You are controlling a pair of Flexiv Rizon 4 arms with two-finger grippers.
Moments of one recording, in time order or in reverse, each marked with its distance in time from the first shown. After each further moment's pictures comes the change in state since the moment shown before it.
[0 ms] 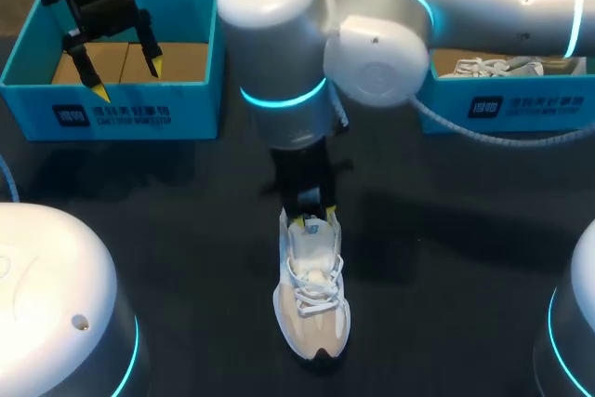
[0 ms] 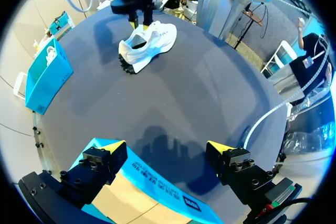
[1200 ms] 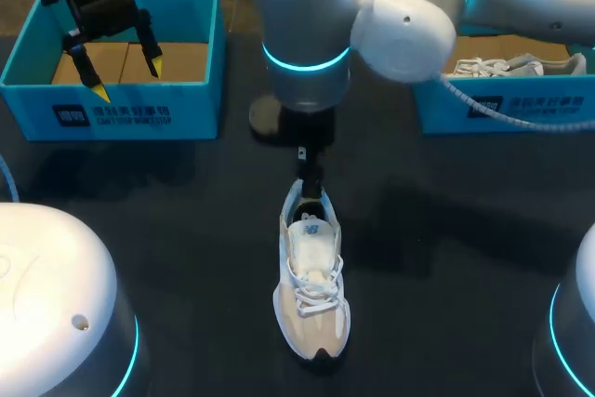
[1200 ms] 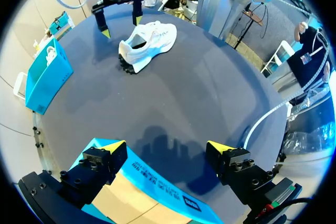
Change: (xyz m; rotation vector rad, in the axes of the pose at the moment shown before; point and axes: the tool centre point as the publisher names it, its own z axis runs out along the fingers) left arm 0.000 0.000 0.000 0.000 0.000 0.000; right arm -0.036 0.067 -0.012 -0.166 -0.048 -1.164
